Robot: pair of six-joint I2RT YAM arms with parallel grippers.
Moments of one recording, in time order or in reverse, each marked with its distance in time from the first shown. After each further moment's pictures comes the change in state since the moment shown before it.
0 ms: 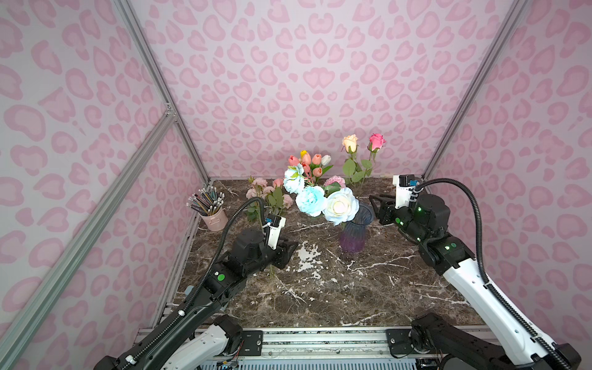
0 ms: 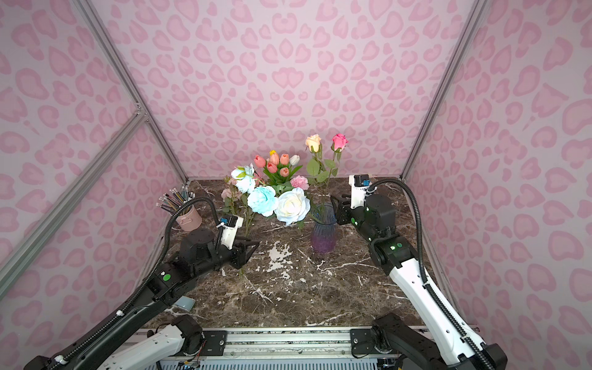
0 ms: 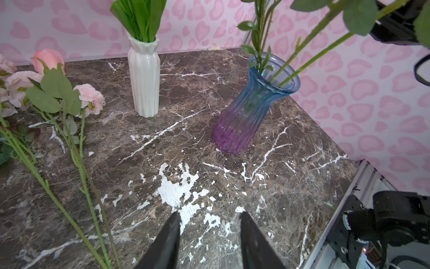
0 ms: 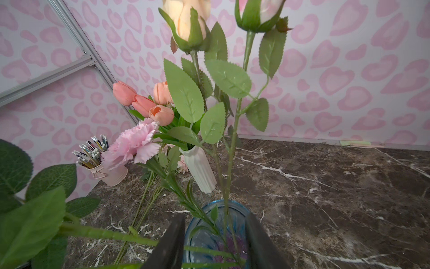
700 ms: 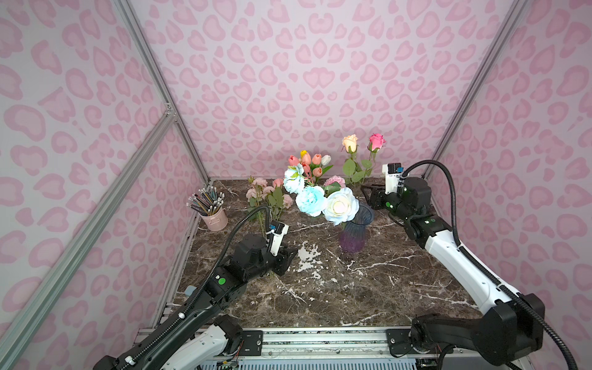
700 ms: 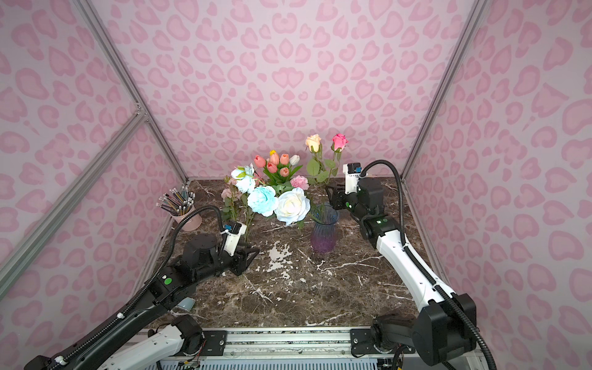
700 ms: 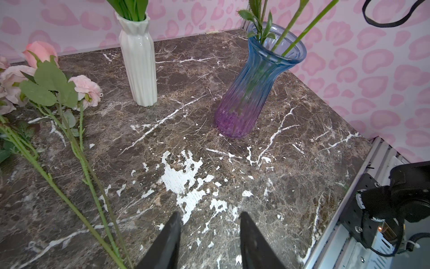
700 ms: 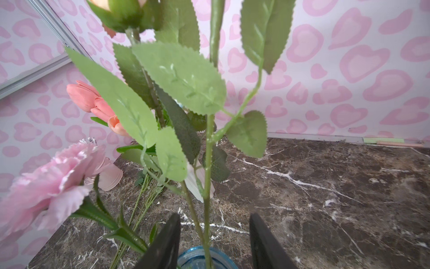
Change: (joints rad) left arm -0.026 -0.018 -0.043 -0.018 -0.027 0.040; right arm -0.081 0.275 0.090 0.129 -0.119 0.026
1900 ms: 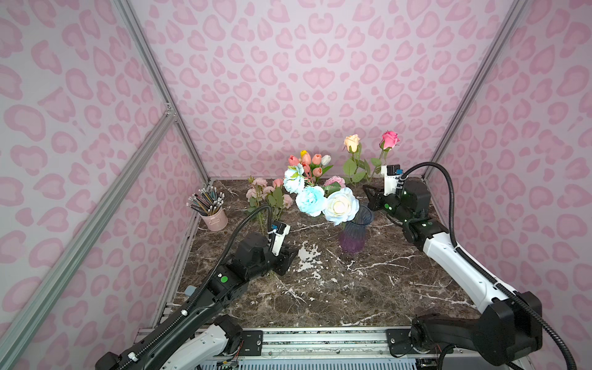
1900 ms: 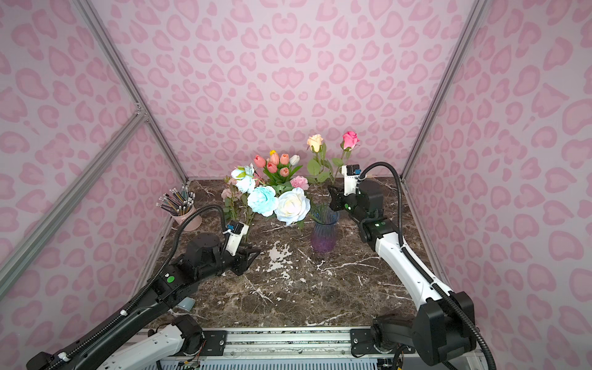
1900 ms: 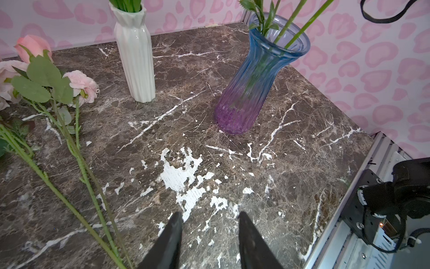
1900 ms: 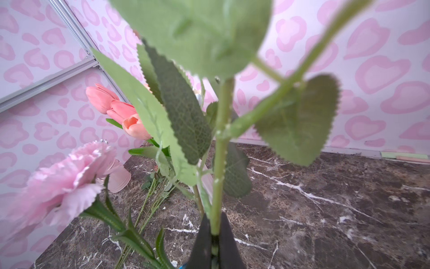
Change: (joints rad) left arm 0.000 0.021 0.000 0.002 0.012 0.008; right arm 0.000 -0.031 -0.070 0.116 -0.036 -0.006
